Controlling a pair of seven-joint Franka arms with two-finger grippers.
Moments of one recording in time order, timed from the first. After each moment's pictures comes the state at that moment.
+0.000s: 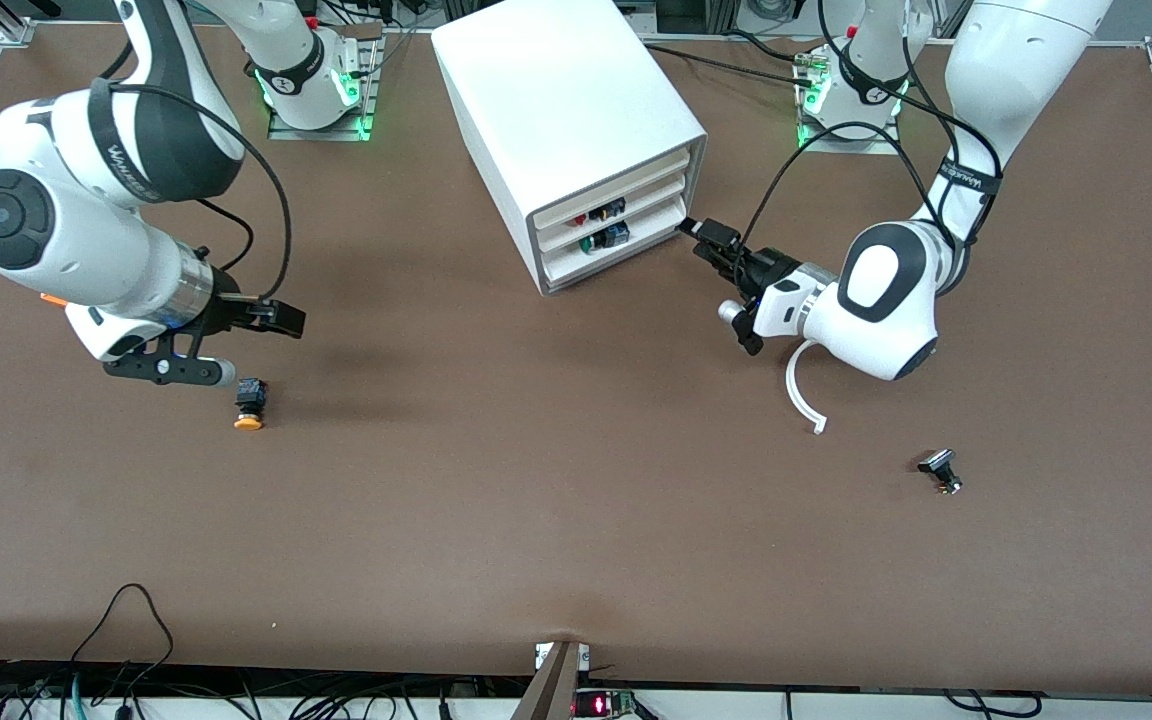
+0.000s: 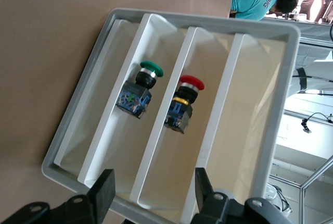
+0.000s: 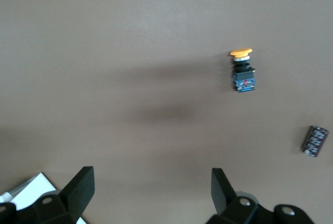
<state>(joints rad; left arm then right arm) -0.04 0.46 -0.27 -1.94 -0.89 1.61 0.63 0.15 0.26 0.09 -1.65 0.03 1.79 0.34</state>
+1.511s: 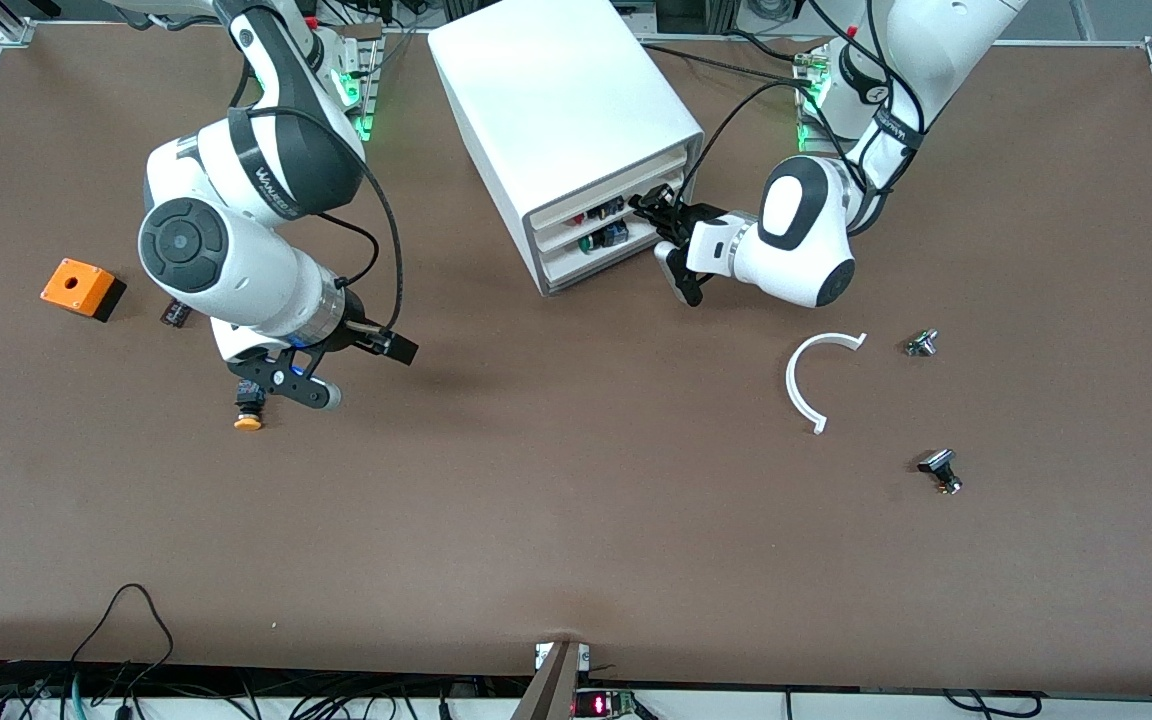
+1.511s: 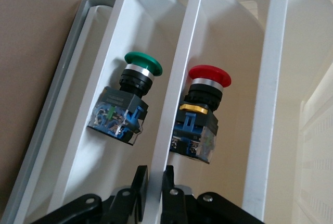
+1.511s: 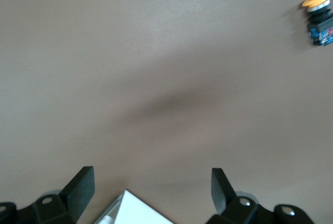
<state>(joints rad) -0.03 0.40 -0.49 -2.15 -0.97 1.96 0.76 0.31 0.40 0.08 -1.50 0.12 1.84 0.77</state>
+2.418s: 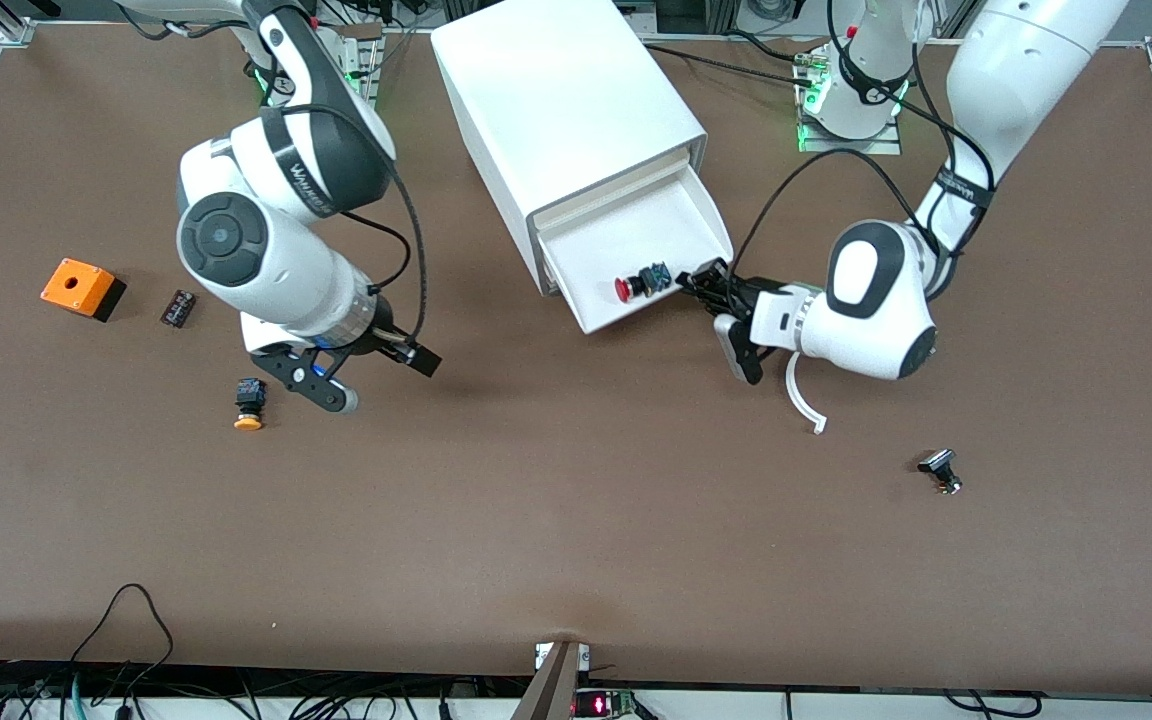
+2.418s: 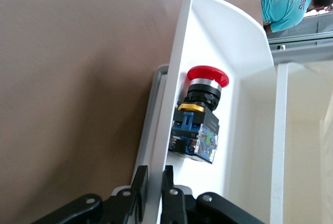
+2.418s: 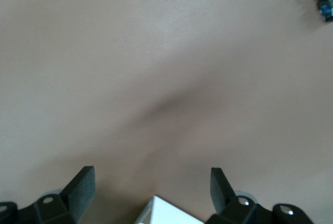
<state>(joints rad) 0.13 0.57 -0.47 -1.86 -0.73 1.90 0.77 0.38 0.47 0.08 -1.40 0.08 1.85 1.00</state>
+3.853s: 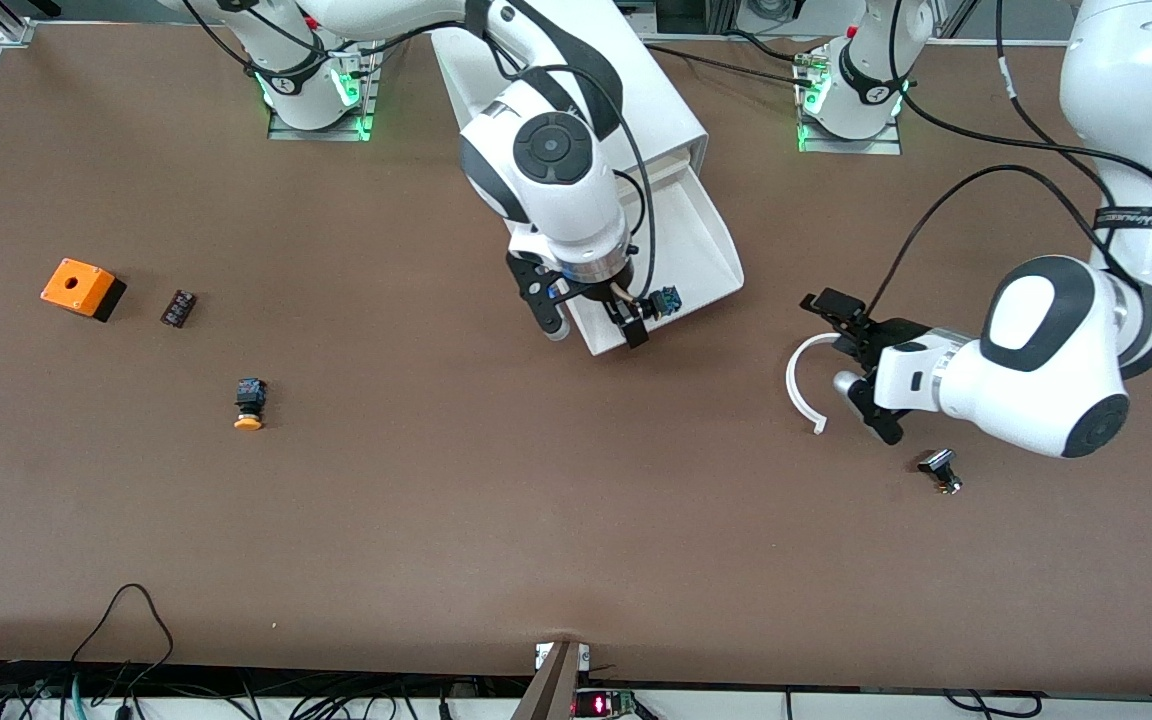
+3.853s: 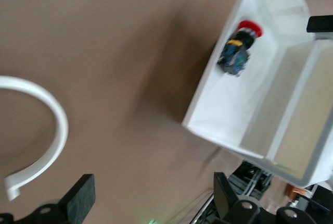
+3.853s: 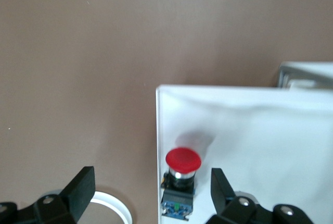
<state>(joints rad) 0.24 0.62 -0.44 -1.38 -0.25 1.41 0.45 0.76 0.74 0.08 -1.13 0.06 2.07 1.93</state>
